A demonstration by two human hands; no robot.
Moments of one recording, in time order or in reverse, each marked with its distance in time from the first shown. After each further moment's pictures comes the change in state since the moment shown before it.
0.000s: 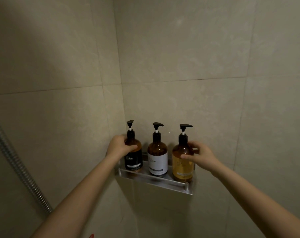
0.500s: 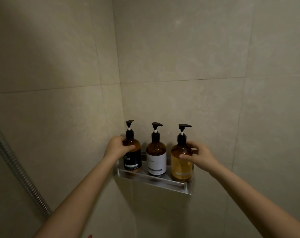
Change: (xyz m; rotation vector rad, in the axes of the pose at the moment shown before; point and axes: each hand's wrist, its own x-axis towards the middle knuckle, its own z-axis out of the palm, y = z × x) left_hand 0.001 -0.005 0.002 -0.016 0.003 -0.047; right_hand -0.002 0.002 0.002 0.002 0.012 -0.001
